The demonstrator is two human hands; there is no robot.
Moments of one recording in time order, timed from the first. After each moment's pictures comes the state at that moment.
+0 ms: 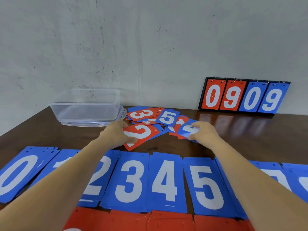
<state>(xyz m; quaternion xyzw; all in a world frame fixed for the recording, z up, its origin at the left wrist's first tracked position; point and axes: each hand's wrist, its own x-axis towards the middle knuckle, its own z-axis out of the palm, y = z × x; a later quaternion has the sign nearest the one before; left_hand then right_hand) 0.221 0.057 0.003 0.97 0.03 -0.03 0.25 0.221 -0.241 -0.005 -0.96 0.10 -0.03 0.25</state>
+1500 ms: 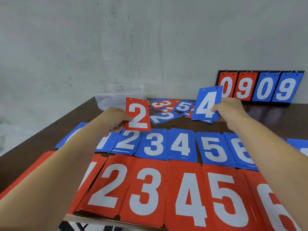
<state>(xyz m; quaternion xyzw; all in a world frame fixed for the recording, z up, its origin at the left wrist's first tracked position) 0.088 0.113 0.049 0.81 0.10 -0.01 0.58 0.113 -0.216 0.056 -0.79 0.15 -0.15 0.58</state>
